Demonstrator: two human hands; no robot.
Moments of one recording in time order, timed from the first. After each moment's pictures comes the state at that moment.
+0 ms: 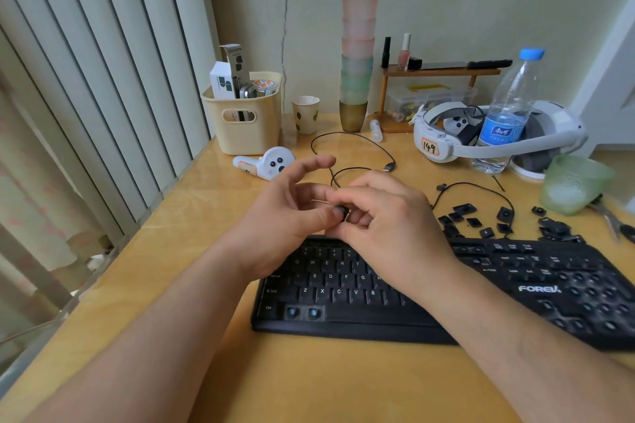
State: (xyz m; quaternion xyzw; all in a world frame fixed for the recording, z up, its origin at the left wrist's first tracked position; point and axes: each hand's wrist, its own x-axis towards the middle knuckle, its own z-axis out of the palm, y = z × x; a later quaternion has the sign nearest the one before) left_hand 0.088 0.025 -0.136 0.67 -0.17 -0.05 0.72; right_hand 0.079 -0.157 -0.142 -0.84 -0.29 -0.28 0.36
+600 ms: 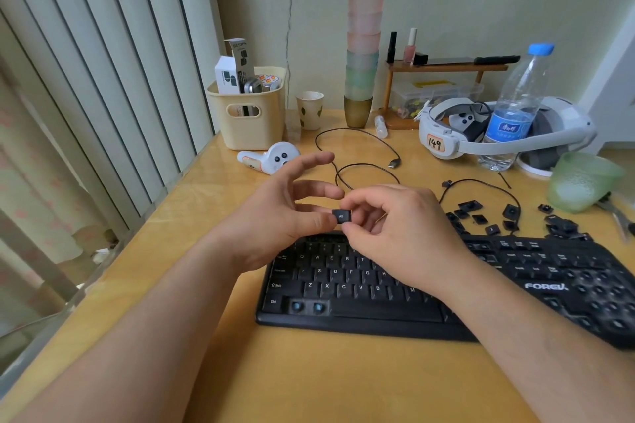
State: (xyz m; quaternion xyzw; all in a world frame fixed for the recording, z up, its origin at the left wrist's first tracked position) left_hand 0.088 0.041 -0.133 0.70 -0.17 -0.08 0.69; right_hand 0.071 -0.167 -0.138 -0.88 -0.25 -0.20 0.36
